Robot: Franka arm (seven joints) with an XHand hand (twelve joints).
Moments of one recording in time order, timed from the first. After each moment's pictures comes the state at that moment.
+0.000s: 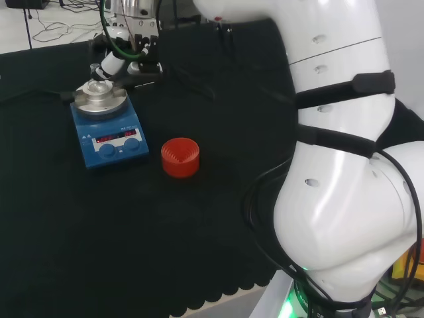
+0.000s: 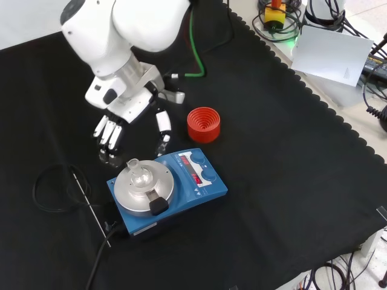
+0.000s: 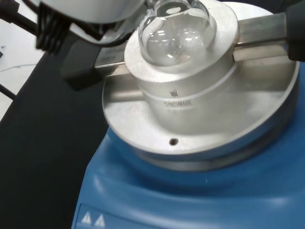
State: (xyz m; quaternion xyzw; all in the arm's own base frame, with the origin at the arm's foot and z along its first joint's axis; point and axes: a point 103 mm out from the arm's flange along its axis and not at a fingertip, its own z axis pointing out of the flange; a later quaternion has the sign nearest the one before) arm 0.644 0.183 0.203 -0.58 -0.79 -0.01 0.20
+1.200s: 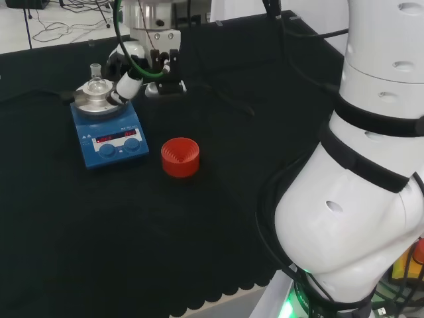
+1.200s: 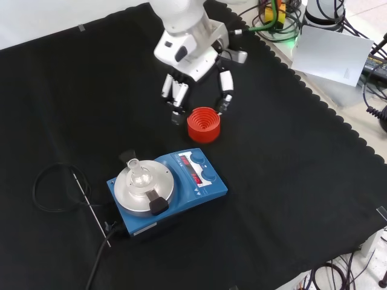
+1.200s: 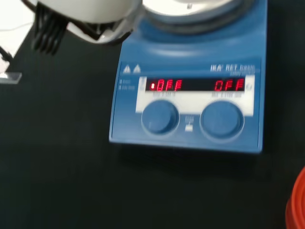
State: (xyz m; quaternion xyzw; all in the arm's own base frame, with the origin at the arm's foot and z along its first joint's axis) arm 0.476 0.175 0.243 -0.61 -0.77 0.05 0.19
